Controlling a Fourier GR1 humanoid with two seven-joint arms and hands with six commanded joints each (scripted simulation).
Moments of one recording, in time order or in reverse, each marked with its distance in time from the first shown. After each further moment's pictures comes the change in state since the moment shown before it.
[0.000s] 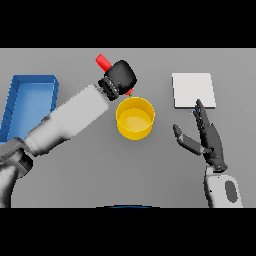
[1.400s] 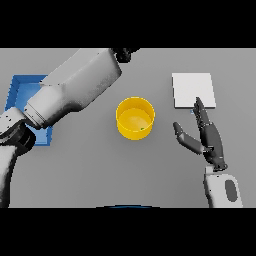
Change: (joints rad) left arm -0.360 0.018 -0.077 0.197 -0.197 0.079 -0.063; right arm -0.009 -0.003 0.006 -0.013 0.008 -0.001 -0.022
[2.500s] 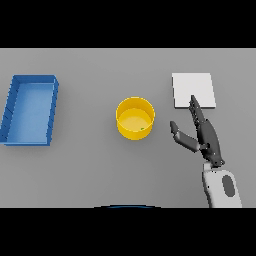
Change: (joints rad) left arm 0.182 0.331 0.879 0.383 0.664 0.300 0.423; right arm -0.038 -0.014 0.016 0.050 0.015 0.016 -0.037
